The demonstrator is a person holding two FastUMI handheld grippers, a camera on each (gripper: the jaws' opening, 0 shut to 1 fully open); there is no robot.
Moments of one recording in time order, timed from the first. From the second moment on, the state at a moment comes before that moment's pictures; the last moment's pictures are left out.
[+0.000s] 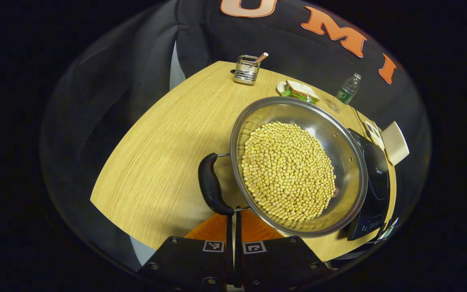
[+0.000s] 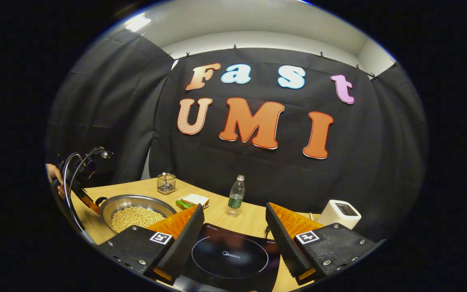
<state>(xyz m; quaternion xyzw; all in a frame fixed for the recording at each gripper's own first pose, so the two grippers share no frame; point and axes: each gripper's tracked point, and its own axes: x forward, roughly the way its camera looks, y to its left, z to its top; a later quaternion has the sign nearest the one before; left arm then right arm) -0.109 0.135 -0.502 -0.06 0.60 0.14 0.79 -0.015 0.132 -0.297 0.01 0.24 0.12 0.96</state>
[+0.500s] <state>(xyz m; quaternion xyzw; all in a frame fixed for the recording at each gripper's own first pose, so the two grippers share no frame) -0.081 0.177 -0.498 0.01 0.57 0.14 0.81 -0.017 0.174 -0.345 0.04 0.31 0.16 0.94</state>
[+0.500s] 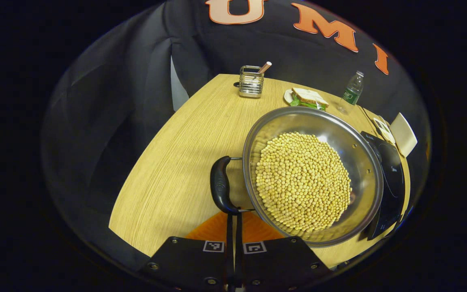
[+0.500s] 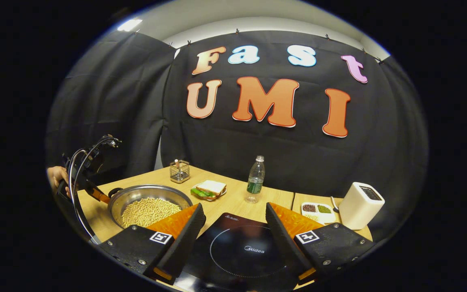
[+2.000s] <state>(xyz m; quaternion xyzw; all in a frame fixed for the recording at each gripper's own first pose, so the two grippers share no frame) 0.019 0.197 -0.422 0.08 0.40 0.05 0.91 -0.039 0.314 -0.434 0.13 0.50 0.17 0.84</state>
